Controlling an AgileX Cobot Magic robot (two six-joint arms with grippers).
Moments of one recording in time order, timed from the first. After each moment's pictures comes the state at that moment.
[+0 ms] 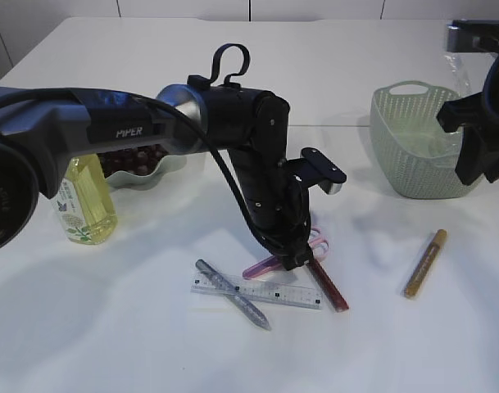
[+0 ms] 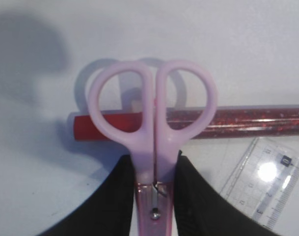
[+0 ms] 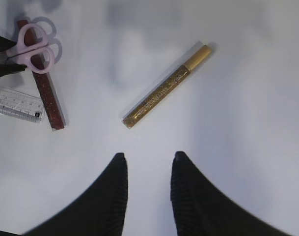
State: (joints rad) left arm -0.71 2.45 -1.97 -0.21 0.99 0.50; right arm 0.11 1.63 -1.37 0.08 1.23 -0.04
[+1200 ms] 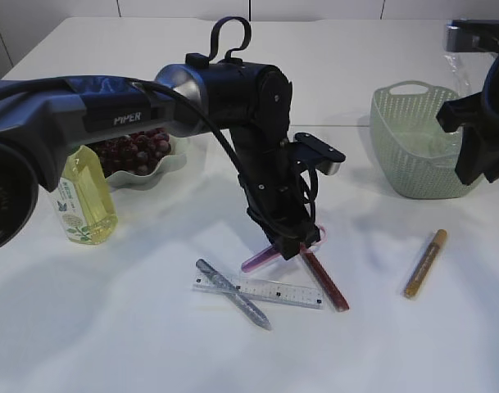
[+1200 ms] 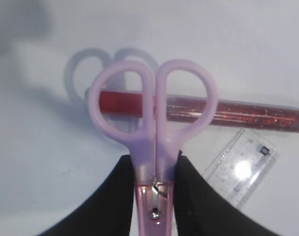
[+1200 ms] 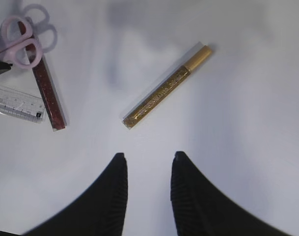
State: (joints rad) left arm -0.71 2.45 -2.07 -0.18 1.12 0.34; right arm 0.10 1.63 -1.37 0.08 1.23 -0.04
